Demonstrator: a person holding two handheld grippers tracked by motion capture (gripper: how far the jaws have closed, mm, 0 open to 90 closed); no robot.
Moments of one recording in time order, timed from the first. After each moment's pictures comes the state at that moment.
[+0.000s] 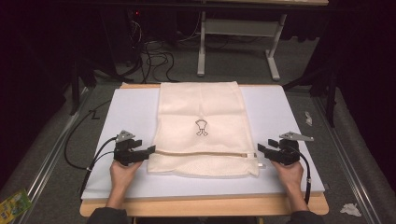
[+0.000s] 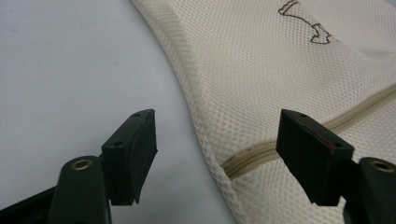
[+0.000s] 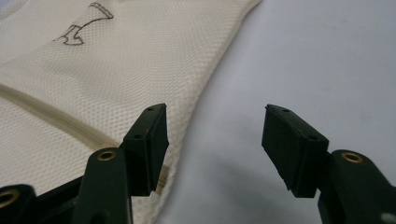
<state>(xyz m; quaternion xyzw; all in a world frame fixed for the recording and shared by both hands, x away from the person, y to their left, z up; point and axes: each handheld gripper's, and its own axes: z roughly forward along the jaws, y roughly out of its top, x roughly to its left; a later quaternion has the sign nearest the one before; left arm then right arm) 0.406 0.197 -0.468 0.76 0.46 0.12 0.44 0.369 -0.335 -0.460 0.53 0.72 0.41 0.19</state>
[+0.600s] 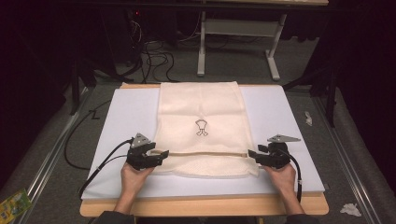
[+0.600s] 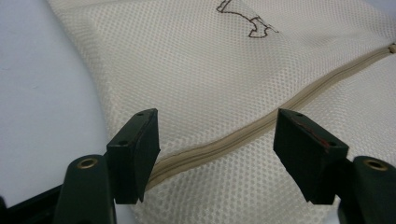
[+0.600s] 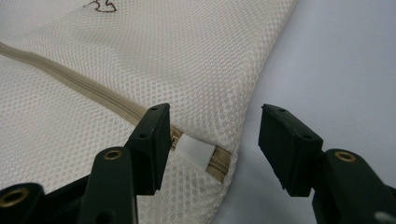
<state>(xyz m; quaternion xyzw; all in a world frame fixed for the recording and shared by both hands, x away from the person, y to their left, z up) 0.386 0.151 -0.457 0.79 0.41 0.13 0.44 0.366 -0.306 -0.464 0.52 0.75 0.38 0.15</state>
